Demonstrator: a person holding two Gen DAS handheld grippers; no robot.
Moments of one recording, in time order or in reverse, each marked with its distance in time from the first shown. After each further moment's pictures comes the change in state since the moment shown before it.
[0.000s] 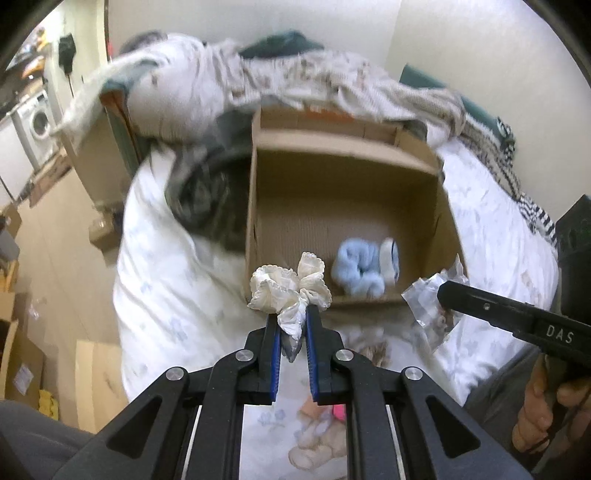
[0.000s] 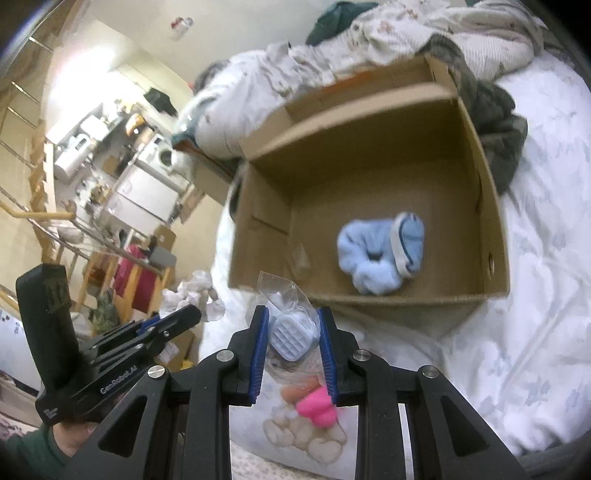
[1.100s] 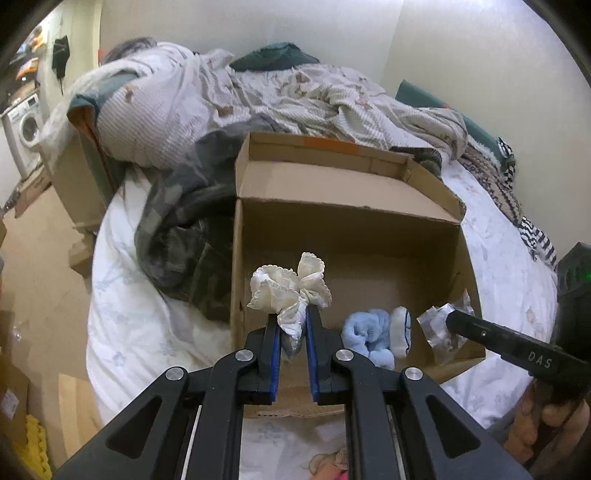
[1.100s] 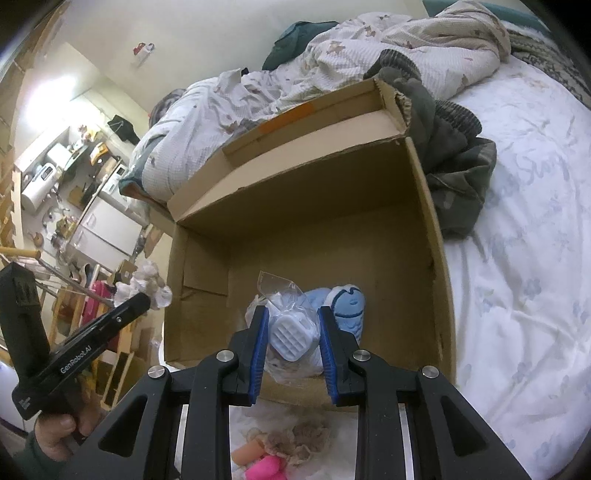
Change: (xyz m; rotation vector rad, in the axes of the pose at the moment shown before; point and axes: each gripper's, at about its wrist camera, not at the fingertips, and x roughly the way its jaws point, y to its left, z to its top) left arm 0.080 0.013 0.066 -0.014 -0.027 -0.050; right arm 0.030 -0.048 0.046 0.064 -0.071 -0.158
